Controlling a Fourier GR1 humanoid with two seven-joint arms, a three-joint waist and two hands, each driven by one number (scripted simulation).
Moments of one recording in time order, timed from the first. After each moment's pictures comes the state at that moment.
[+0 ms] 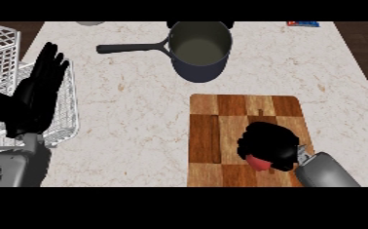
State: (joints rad) left arm -0.21 0.28 0.07 -1.64 0.14 0.17 0.23; right arm -0.25 -0.46 0.52 -1.44 1.27 0.31 -0.66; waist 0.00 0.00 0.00
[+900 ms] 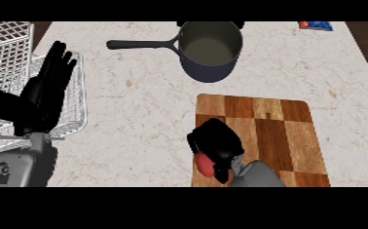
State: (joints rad) left arm -0.22 0.25 0.05 -1.65 0.13 0.16 0.23; right arm -0.24 -0.03 0.53 -1.42 1.18 0.39 0.01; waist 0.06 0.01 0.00
